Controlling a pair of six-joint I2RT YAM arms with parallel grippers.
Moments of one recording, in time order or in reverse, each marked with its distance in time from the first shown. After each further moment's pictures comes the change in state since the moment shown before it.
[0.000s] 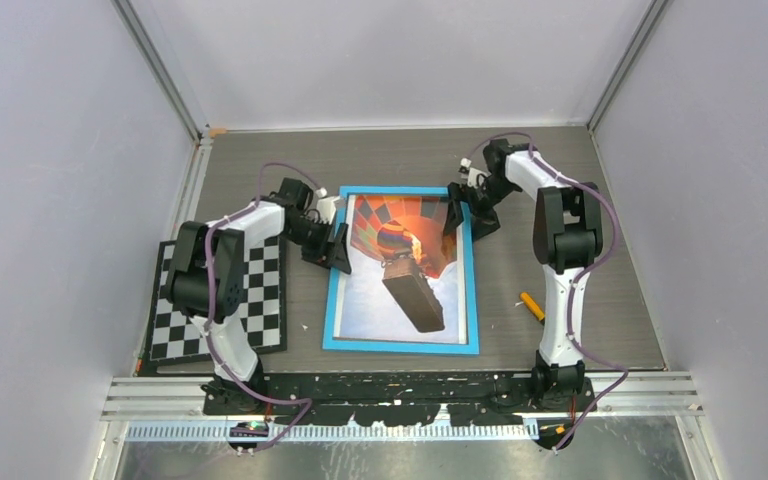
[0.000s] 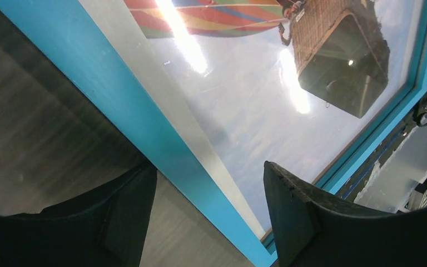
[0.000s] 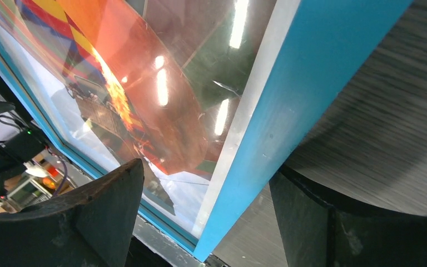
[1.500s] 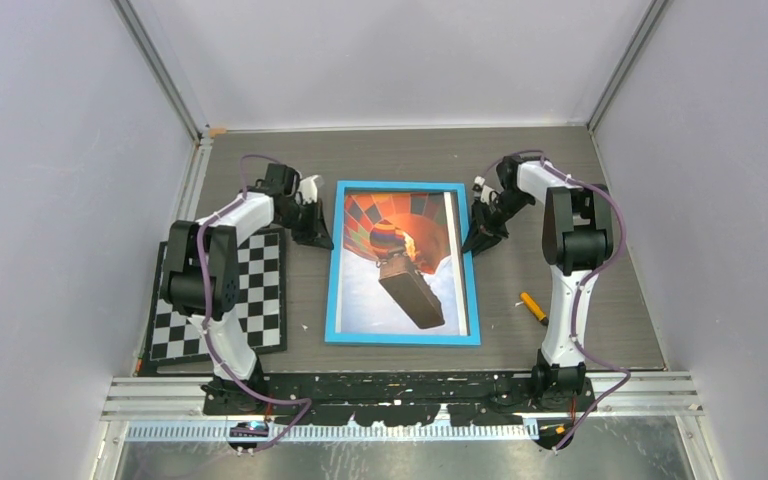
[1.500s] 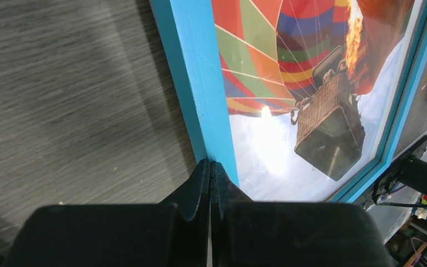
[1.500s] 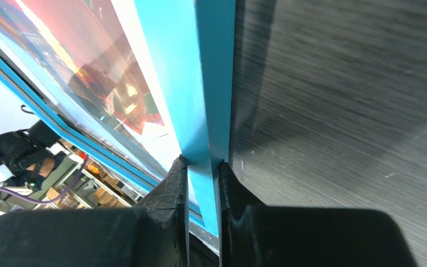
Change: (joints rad) left arm 0.073 -0.038 0.028 0.060 -0.131 -0.288; right arm -0.038 -0.049 -0.159 -0.022 -0.028 0.019
